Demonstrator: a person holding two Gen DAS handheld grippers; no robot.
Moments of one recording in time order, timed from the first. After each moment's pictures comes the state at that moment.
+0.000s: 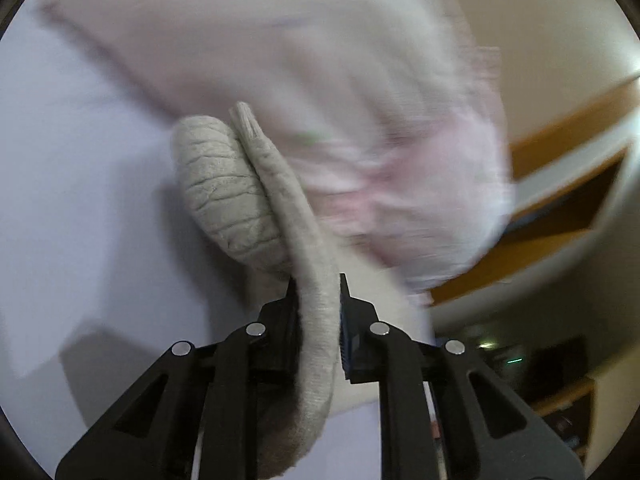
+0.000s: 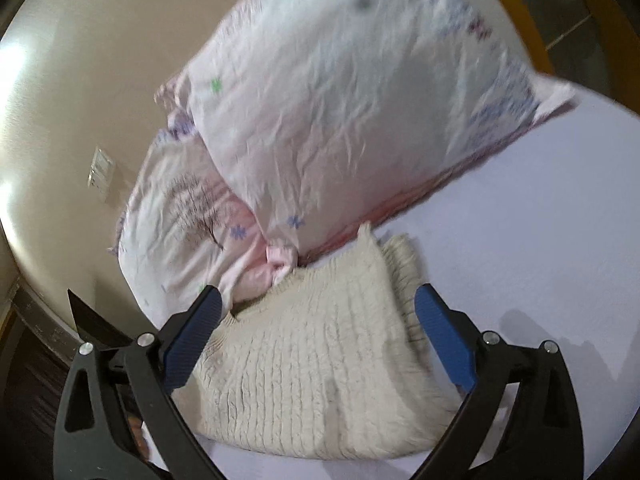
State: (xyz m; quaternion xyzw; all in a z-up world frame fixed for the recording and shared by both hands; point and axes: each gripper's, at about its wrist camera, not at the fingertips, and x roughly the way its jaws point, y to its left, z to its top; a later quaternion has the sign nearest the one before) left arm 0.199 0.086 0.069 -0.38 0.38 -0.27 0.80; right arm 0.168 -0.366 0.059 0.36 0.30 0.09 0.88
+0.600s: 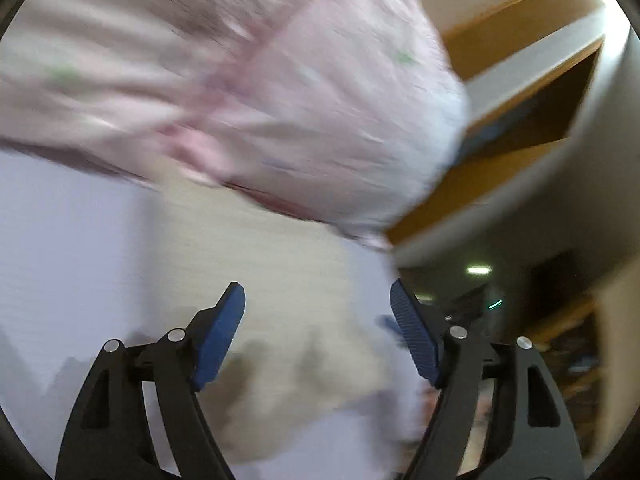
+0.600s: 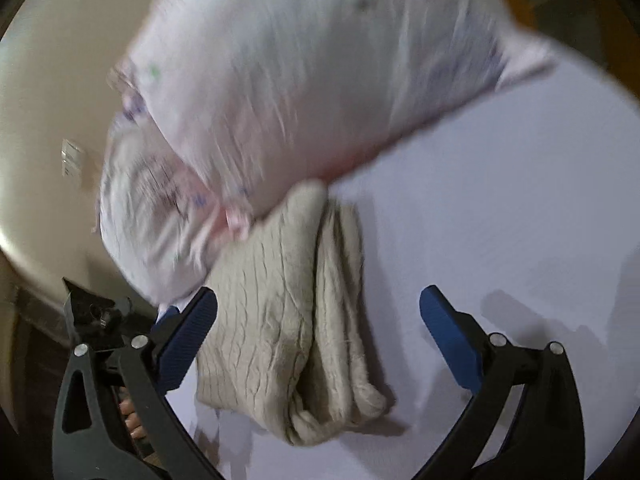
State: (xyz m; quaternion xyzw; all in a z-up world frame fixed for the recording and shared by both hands) left arm 0.223 -0.066 0.086 -0.25 0.43 -0.32 0.80; right arm 0.199 -0.412 0.033 0.37 0.45 0.11 0.80
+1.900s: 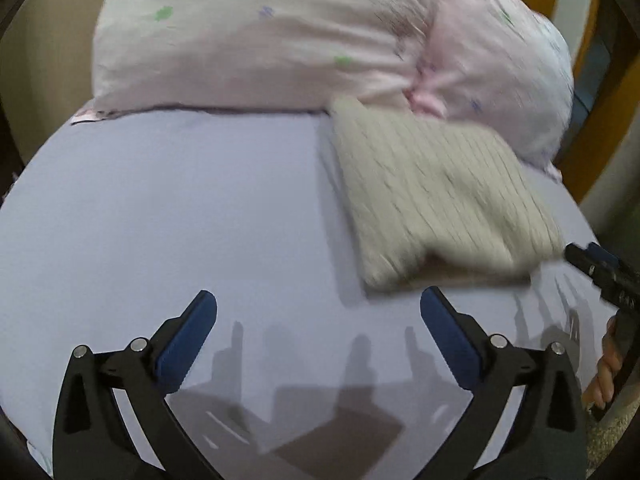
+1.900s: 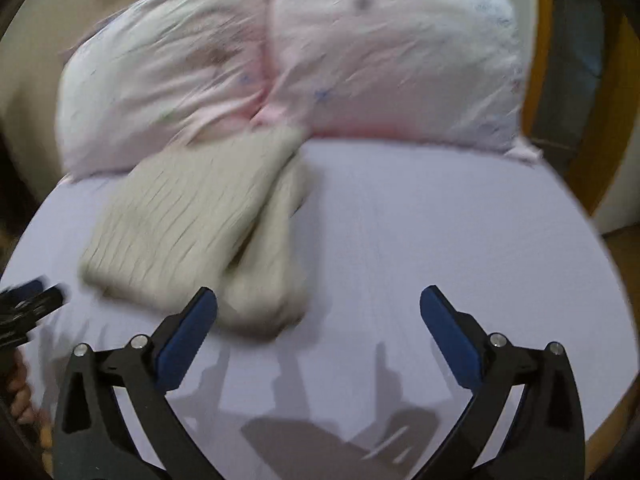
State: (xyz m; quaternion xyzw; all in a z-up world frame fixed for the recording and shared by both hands) left arm 0.059 0.069 0.042 -0.03 0.44 -0.09 0.89; right arm 0.075 -0.182 0.053 0.04 0.43 -0.01 0.90
